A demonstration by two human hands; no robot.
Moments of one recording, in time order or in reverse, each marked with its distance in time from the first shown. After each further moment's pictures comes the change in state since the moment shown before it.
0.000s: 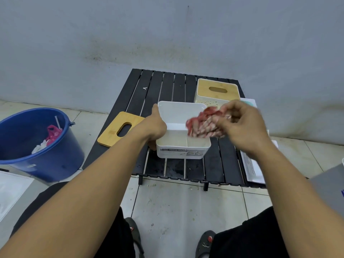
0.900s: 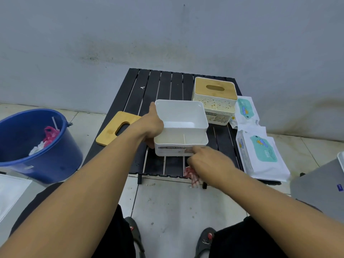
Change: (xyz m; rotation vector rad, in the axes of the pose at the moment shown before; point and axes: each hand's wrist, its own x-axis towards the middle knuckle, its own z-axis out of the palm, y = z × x) left_hand 0.003 -0.003 -0.003 -0.061 -0.029 0.008; right_hand -0.055 0.031 0.059 -1.218 -0.655 -0.370
